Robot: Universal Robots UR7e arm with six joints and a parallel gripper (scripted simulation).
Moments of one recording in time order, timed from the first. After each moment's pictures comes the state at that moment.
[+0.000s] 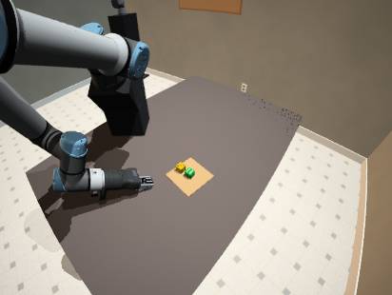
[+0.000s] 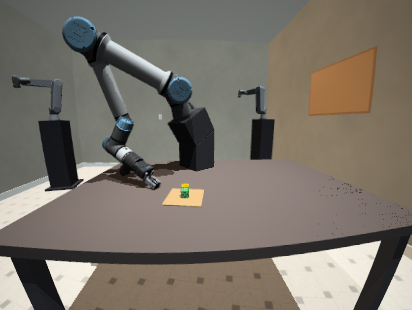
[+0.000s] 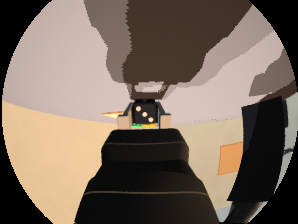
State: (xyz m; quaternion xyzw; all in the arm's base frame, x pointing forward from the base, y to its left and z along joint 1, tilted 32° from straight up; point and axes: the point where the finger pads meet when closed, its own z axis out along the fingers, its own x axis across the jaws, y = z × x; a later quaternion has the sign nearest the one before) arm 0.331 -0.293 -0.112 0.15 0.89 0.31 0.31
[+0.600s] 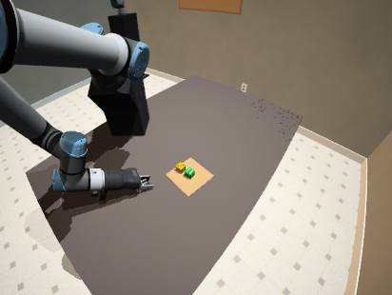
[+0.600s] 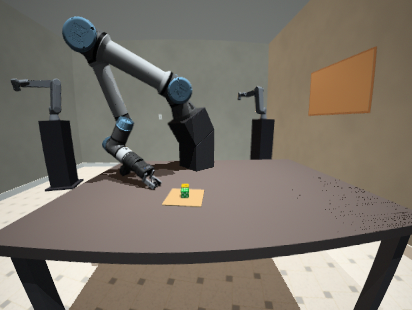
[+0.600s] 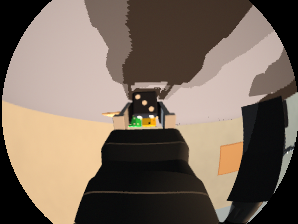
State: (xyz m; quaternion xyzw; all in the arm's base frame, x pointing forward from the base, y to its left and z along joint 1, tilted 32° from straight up) arm 0.331 -0.293 -0.112 0.15 0.89 0.31 0.31
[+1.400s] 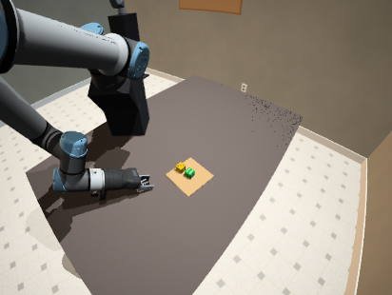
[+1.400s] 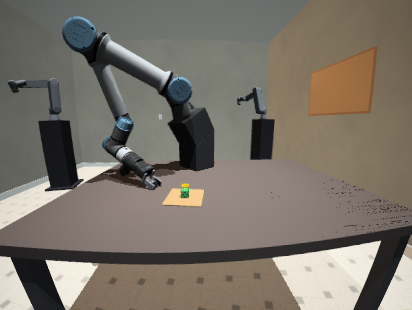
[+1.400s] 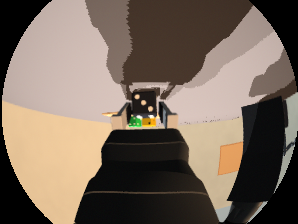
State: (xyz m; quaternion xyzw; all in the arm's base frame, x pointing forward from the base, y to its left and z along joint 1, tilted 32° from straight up) arm 0.331 -0.293 -0.112 0.15 0.89 0.31 0.31
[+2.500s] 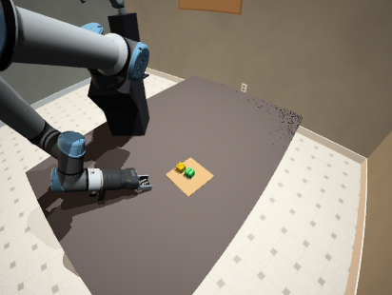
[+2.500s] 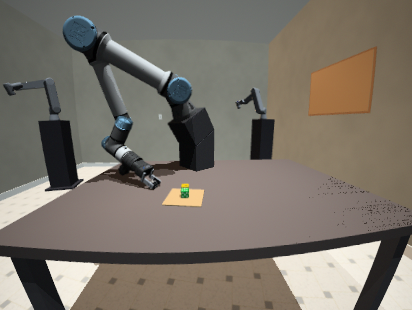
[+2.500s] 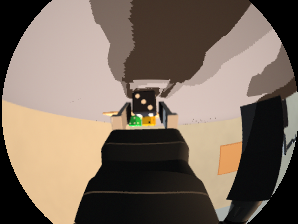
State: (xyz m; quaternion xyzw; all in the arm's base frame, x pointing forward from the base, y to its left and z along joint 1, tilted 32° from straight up) arm 0.328 -0.295 -0.108 0.15 0.89 0.31 0.31
